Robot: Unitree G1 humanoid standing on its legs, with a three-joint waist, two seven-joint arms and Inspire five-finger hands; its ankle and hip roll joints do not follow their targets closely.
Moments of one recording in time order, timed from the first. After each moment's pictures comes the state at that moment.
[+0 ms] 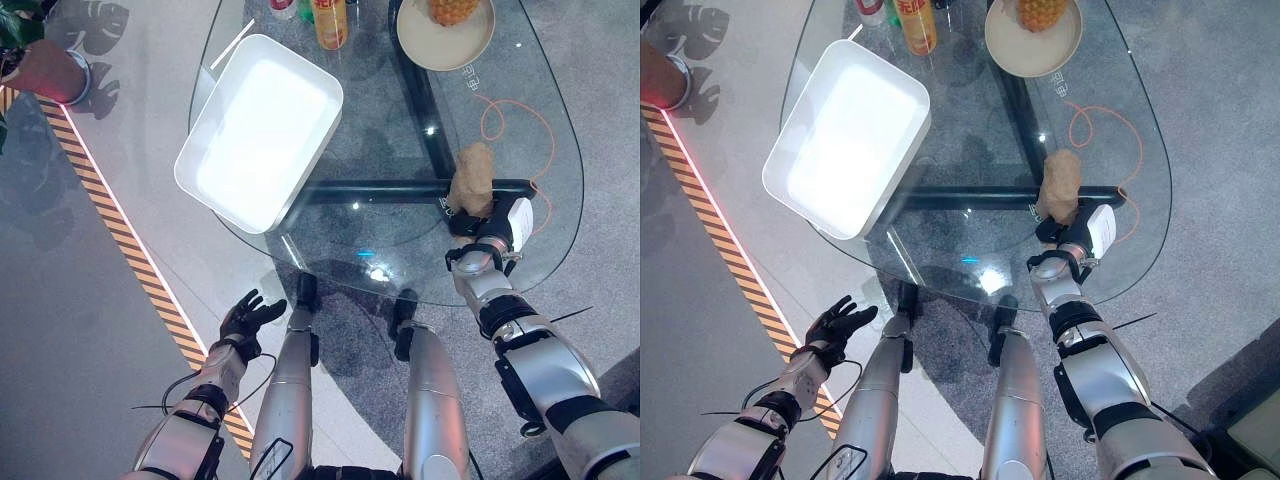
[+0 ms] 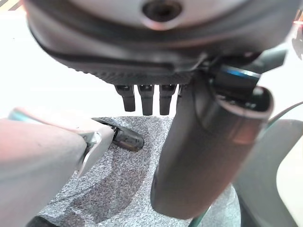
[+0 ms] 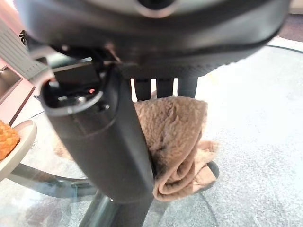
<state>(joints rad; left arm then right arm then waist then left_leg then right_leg) -0.48 0.27 -0.25 1.16 -0.84 -0.13 0.01 -0.92 -0.37 0.32 1.09 0.19 0.08 -0.72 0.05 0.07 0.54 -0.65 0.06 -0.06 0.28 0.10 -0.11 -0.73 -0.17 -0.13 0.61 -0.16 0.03</state>
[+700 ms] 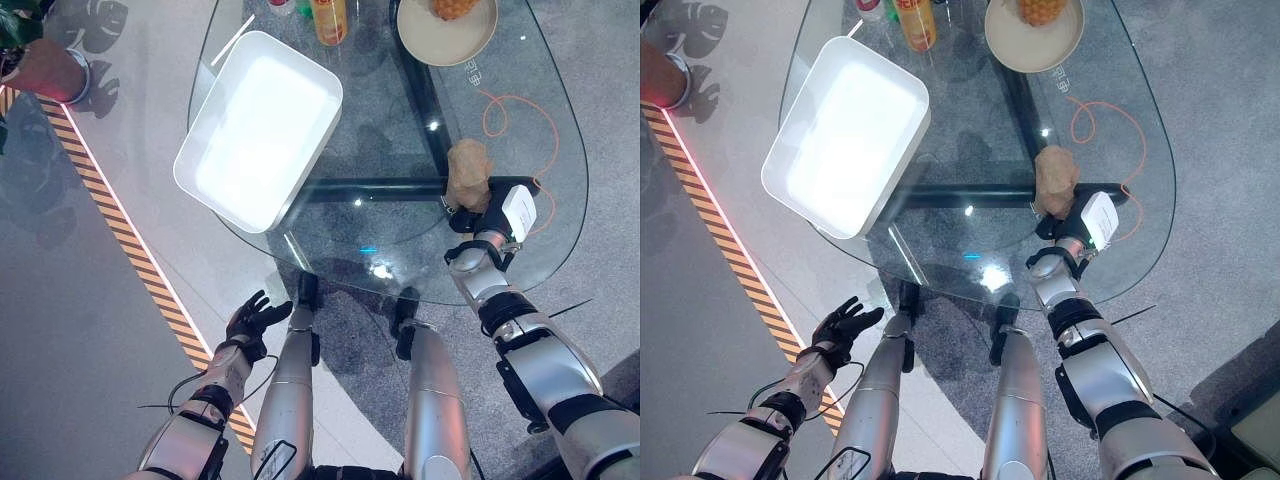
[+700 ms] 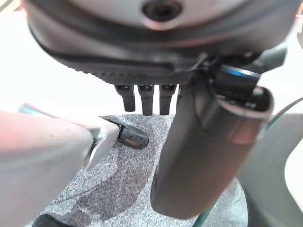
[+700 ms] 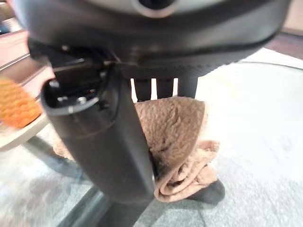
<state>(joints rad) -0.48 0.25 -0.26 1.16 -0.84 -0.14 0.01 -0.93 -0.41 0.46 0.98 0.01 0.23 -0.74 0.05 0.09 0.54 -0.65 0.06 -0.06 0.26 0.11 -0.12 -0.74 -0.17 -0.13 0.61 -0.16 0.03</state>
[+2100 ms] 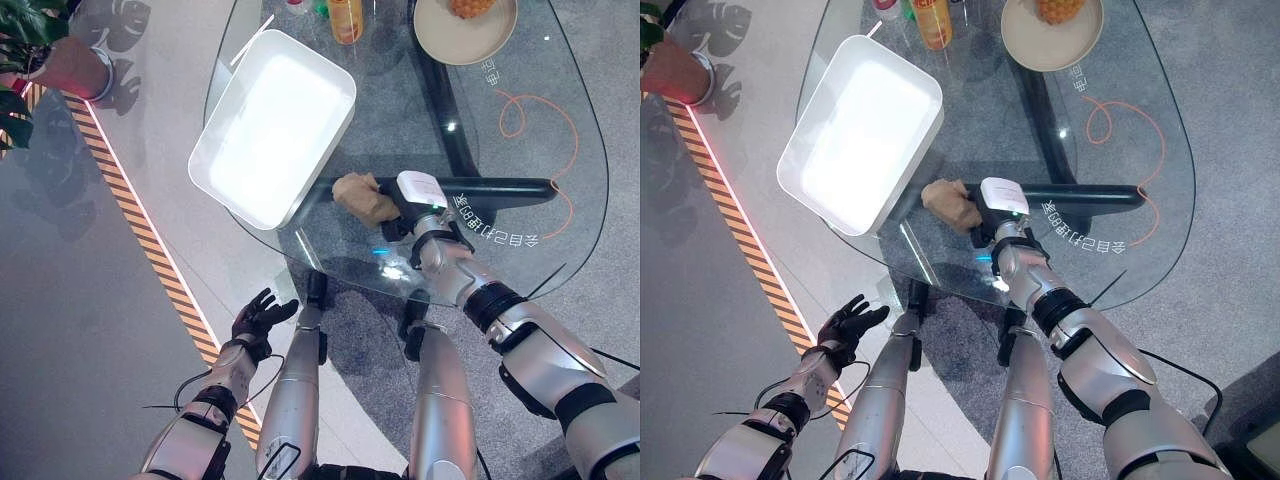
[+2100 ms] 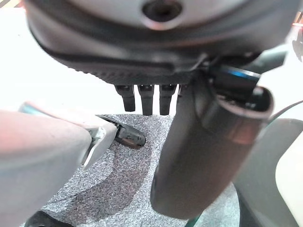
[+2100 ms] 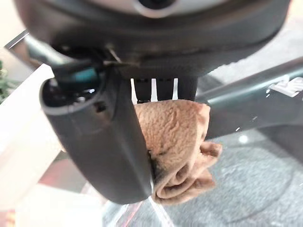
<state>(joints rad) -0.47 0.23 -0.26 1.11 -0.83 -0.13 0.01 -0.99 -0.40 0.79 0.83 -0.32 0.14 -0.24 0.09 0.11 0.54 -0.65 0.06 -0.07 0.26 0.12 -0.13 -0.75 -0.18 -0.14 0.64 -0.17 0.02</state>
